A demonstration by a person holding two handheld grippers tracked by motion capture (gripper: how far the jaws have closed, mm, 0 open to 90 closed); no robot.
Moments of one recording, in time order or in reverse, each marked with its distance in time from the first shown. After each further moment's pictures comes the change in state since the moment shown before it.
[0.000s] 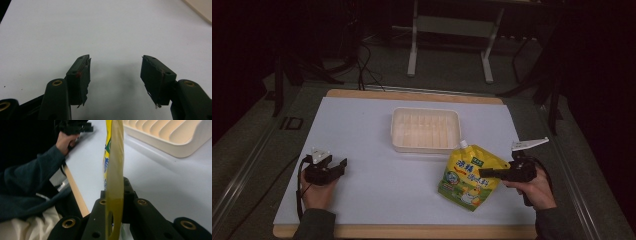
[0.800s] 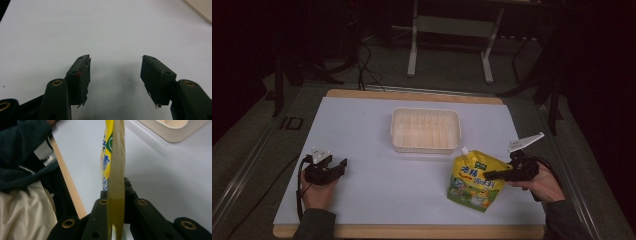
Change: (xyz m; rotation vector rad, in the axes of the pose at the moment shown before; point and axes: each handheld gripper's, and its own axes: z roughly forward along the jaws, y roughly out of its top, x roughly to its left) left arm 0.000 0.000 0.000 0.003 0.000 0.002; right arm -0.003 0.008 -0.005 0.194 -0.068 -0.113
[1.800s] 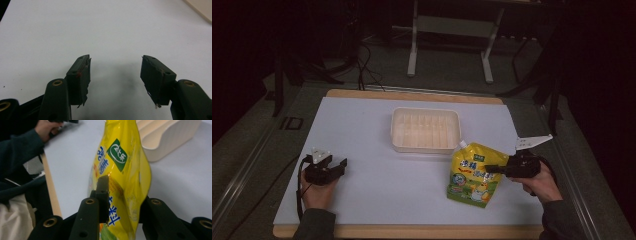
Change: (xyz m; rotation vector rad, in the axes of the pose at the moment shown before) left arm 0.000 0.000 0.000 0.000 0.001 0.001; right arm -0.026 -0.013 -0.001 -0.177 -0.036 -0.065
